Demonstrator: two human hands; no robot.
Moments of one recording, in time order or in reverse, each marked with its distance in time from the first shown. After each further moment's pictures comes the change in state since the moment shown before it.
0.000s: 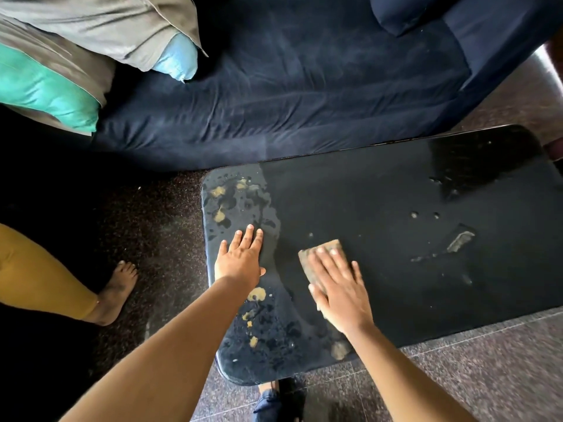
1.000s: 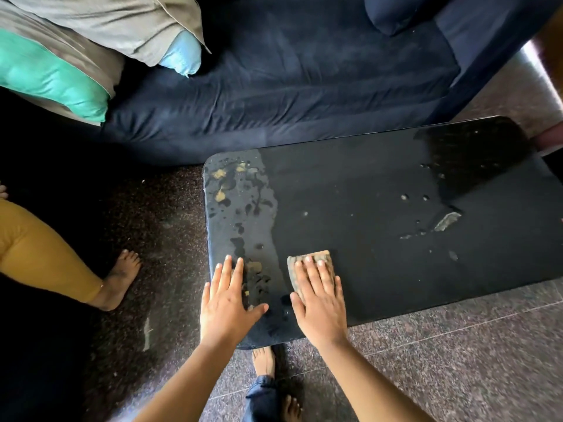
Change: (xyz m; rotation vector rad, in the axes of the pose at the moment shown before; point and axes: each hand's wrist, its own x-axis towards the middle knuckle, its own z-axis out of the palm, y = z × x) left_hand -0.113 0.001 0.082 -0.307 0.280 -0.118; right_hand -0.068 -0.055 0.009 0.097 0.020 0.103
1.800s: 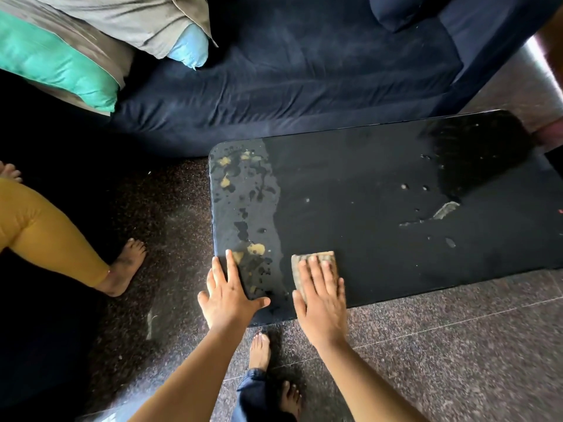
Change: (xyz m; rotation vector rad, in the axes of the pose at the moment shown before) left_hand -0.020 0.006 0.013 0.078 -0.062 -0.269; right_hand -0.035 -0.002 0.007 0.020 0.022 0.039
